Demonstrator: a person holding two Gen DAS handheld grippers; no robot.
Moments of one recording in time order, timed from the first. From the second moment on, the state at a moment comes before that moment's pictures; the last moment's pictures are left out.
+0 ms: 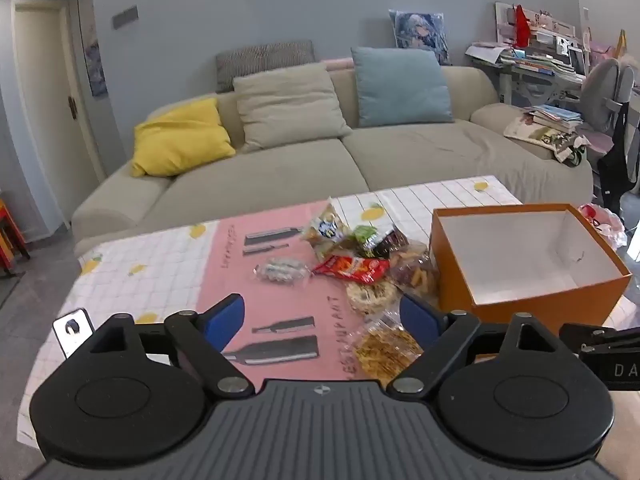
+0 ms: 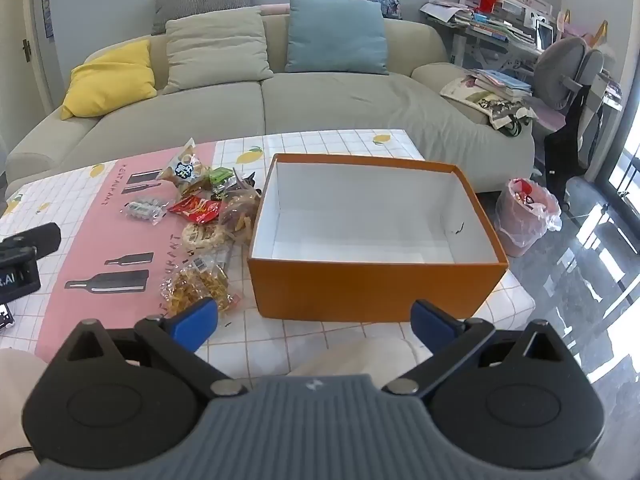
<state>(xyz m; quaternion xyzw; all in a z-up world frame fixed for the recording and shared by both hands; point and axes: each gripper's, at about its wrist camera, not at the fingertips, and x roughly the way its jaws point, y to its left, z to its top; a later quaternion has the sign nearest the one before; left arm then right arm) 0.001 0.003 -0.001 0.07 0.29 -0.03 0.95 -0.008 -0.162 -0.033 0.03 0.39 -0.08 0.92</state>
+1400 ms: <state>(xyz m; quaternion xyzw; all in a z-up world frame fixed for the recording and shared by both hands) 0.009 0.001 -0.010 0.07 0.33 -0.02 0.94 -0.001 -0.160 -0.031 0.03 0.40 -0.08 0.91</state>
